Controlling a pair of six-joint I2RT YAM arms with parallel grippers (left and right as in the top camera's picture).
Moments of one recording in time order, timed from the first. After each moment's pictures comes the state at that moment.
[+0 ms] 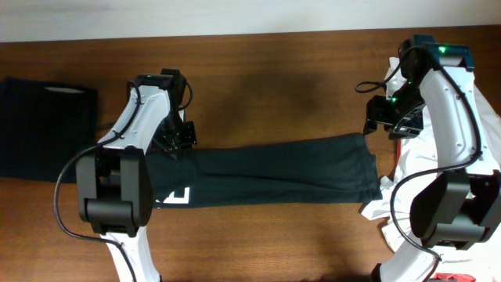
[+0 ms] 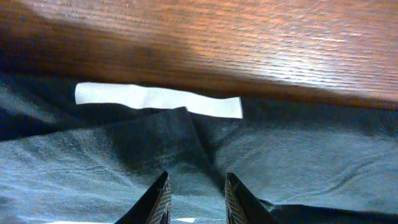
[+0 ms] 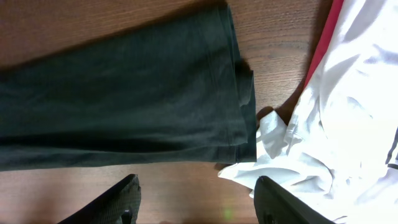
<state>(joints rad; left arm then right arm) -0.14 2.11 1.63 -1.27 0.03 -0.30 -0.12 1.91 1.82 -1.53 -0.12 0.07</state>
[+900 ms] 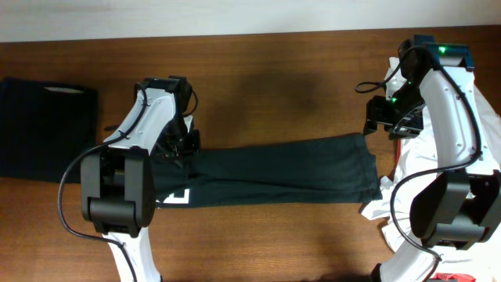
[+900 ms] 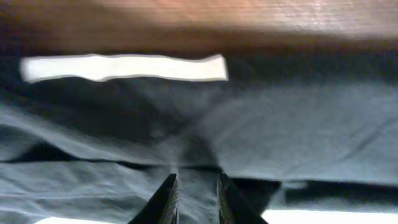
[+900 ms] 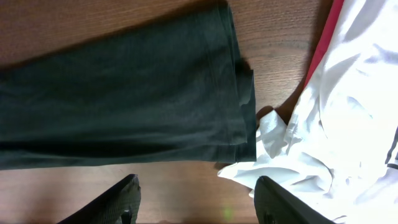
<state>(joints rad) -0.16 2.11 1.61 -1.31 0.04 -0.20 -0.12 1.91 1.82 -1.53 -0.12 0.06</state>
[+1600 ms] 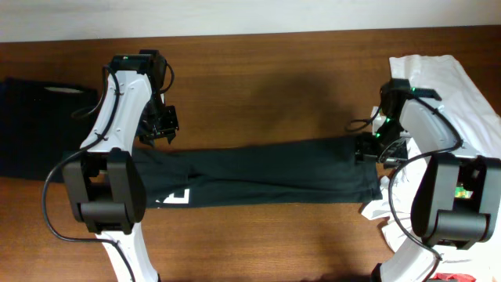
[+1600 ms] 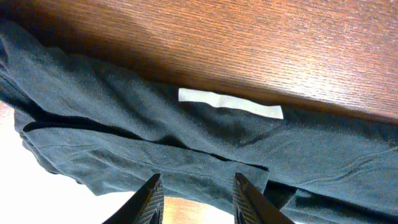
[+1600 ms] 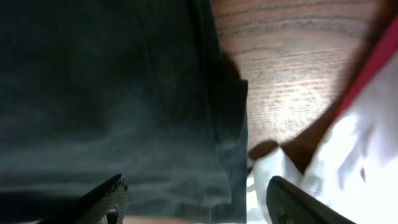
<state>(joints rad) -0.06 2.12 1.84 -1.44 -0.06 -0.28 -0.13 1.92 1.33 -1.12 -0.03 0.01</state>
